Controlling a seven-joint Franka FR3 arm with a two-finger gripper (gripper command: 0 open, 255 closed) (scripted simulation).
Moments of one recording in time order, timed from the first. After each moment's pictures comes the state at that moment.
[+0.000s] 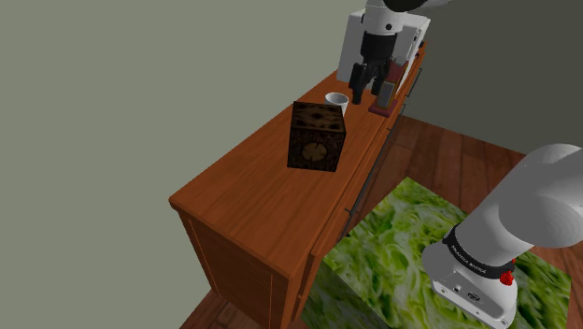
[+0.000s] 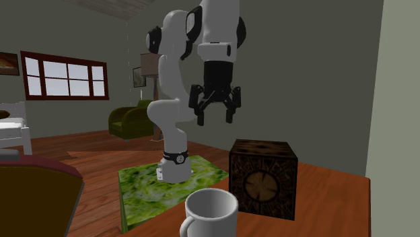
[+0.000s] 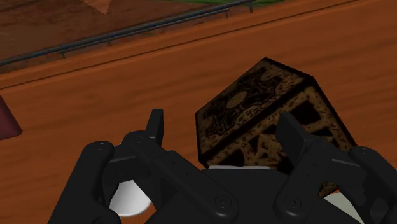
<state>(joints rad) -0.03 -0.38 -0.03 -2.32 -0.02 1.85 -0.07</state>
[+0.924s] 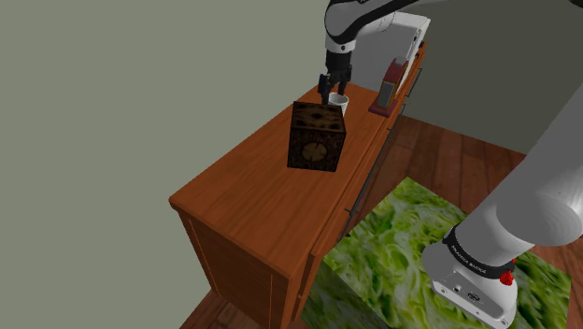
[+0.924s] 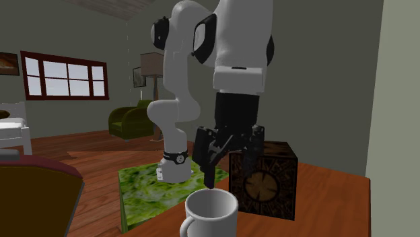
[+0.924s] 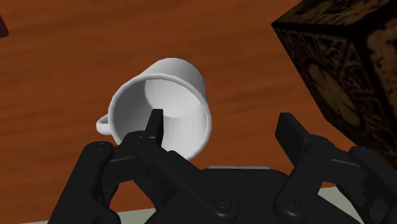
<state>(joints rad) -0.07 0.12 -0.08 -2.00 -0.07 2.07 -0.18</state>
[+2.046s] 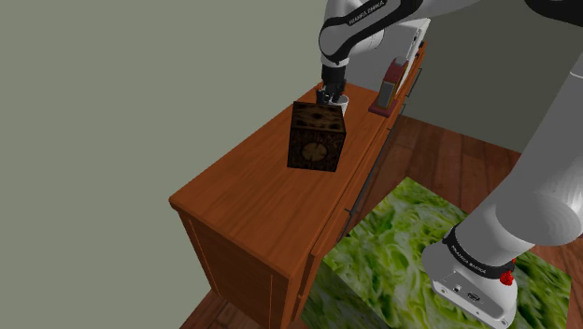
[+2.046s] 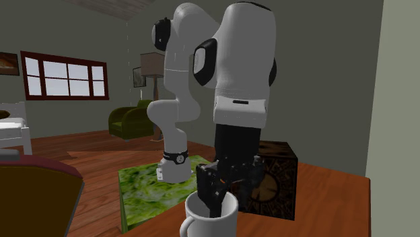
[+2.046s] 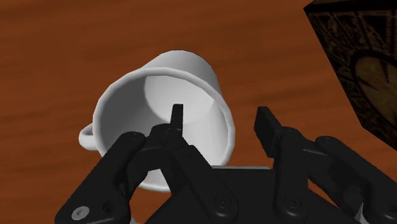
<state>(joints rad) -0.08 0.22 -0.08 -1.99 -0.07 2.17 -0.19</state>
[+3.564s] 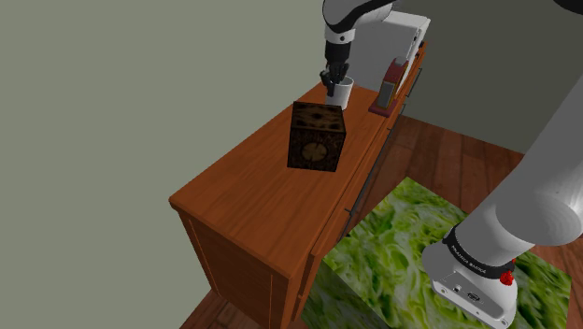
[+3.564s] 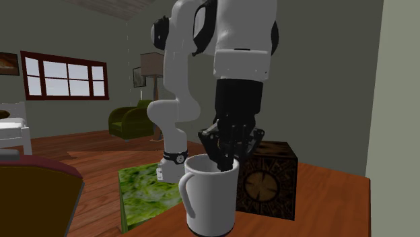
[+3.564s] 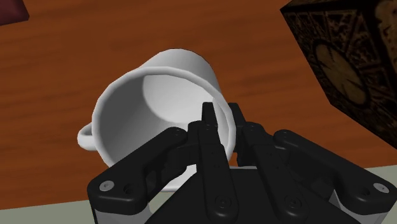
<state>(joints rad) -0.08 0.15 -0.08 -1.91 -0.07 2.02 -0.20</state>
